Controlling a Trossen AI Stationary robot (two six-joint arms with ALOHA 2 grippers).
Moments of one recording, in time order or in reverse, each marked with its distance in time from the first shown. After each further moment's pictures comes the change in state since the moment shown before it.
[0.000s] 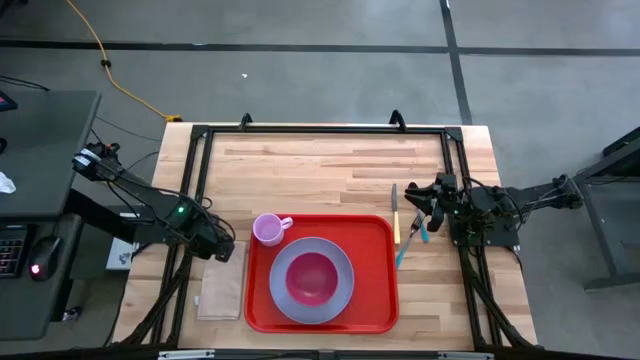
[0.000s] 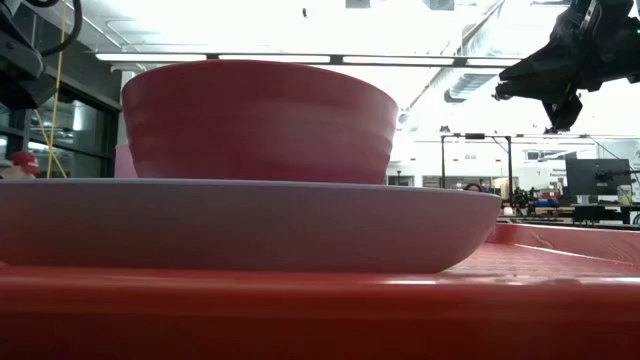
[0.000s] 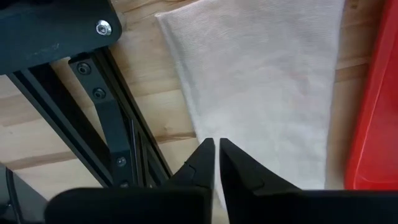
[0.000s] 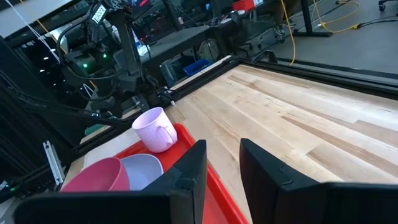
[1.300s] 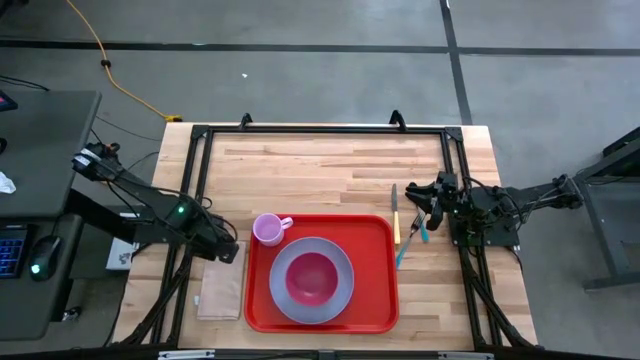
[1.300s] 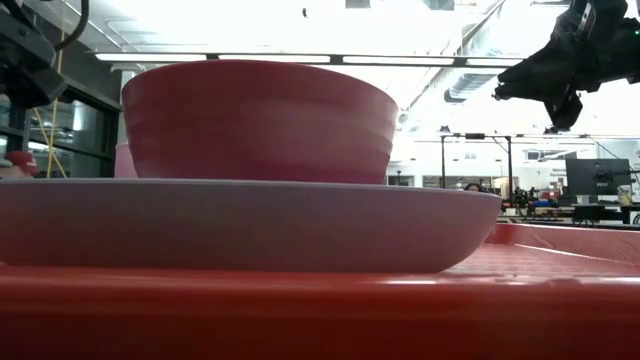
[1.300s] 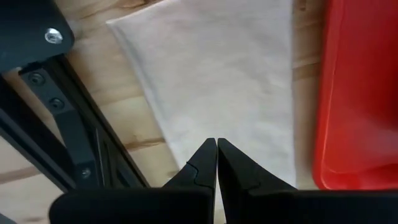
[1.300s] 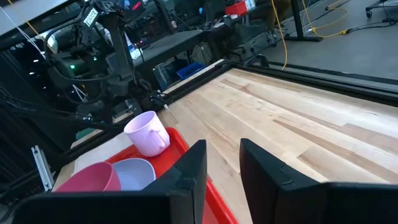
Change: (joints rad) left arm 0.000 0.000 0.000 0.089 -0.041 0.010; right arm 0.000 0.000 0.000 -0.001 0.035 -0.008
